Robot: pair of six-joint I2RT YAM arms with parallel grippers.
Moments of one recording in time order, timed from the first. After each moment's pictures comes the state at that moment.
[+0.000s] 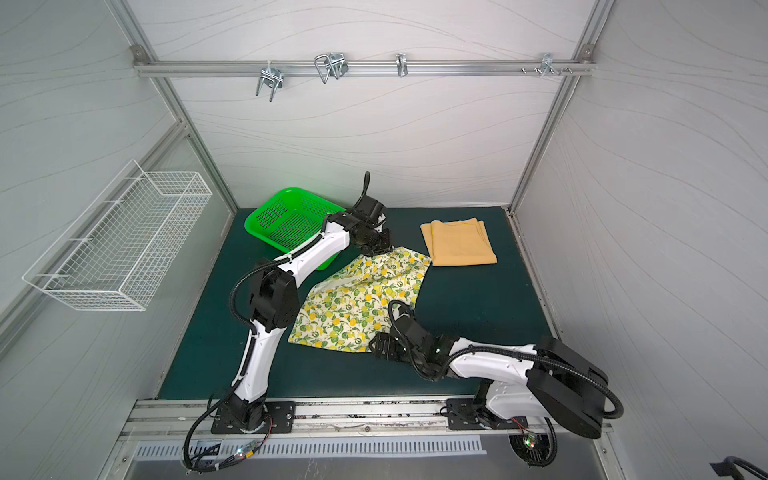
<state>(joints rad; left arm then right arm) -0.56 2.26 2.11 -0.87 0.27 -0.57 1.10 1.22 0.44 -0.06 -0.01 1.04</state>
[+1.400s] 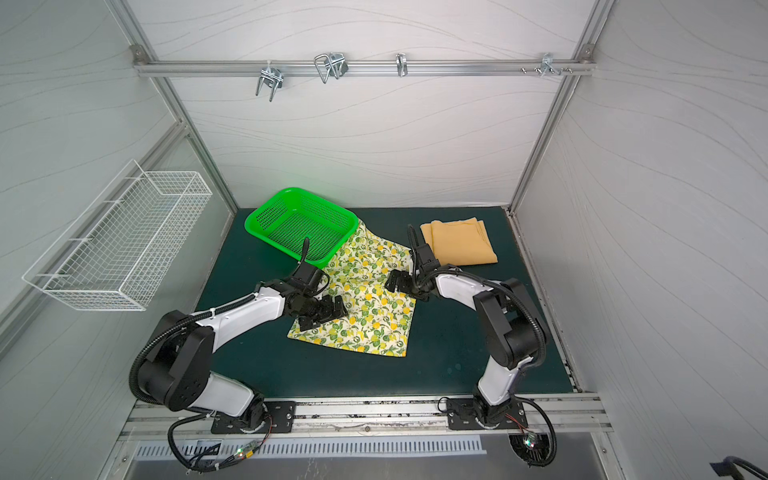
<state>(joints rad) -0.44 1.50 0.82 -0.56 0.28 -0.65 0.50 1.72 0.95 -0.24 -0.33 0.60</state>
